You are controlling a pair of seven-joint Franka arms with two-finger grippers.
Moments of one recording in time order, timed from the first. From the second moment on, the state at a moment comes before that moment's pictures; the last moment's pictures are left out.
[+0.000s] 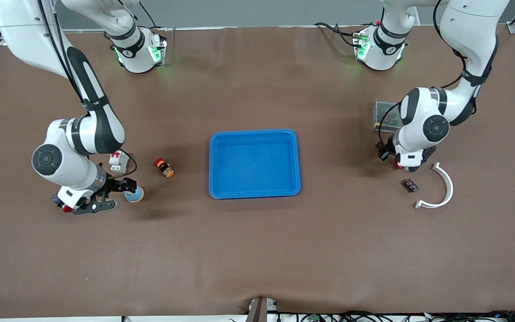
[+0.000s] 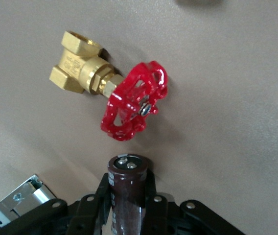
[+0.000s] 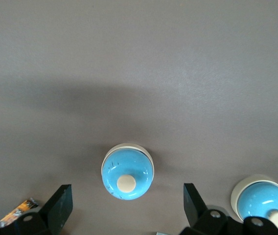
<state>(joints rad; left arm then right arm) -0.03 0.32 -0.07 -2.37 0.03 2.47 -0.90 0.09 0.48 -0.02 -1.88 0.02 2.34 -0.11</state>
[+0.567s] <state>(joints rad) -0.05 0.32 -0.19 -2.28 0.03 2.48 -1.20 0.09 0.57 -0.02 -1.88 0.02 2.39 -0.16</state>
